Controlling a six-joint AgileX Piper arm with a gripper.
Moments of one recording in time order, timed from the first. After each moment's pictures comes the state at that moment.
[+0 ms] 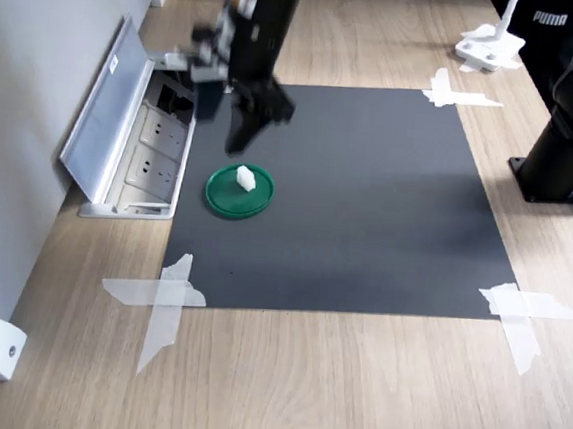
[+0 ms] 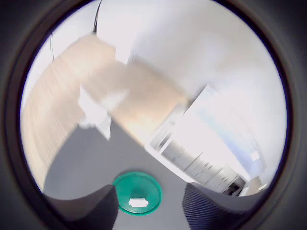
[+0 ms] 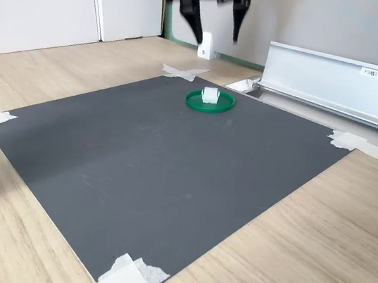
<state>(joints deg) 4.4 94.6 -80.8 8.6 43.5 -39.3</state>
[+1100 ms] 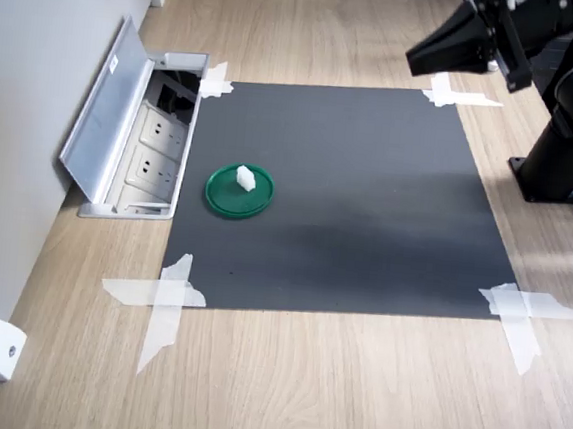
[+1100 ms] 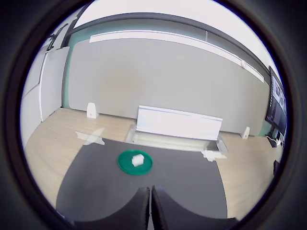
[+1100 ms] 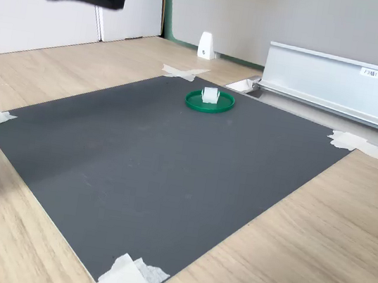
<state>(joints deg) -1.0 22.0 -13.5 9.8 13.3 -17.0</state>
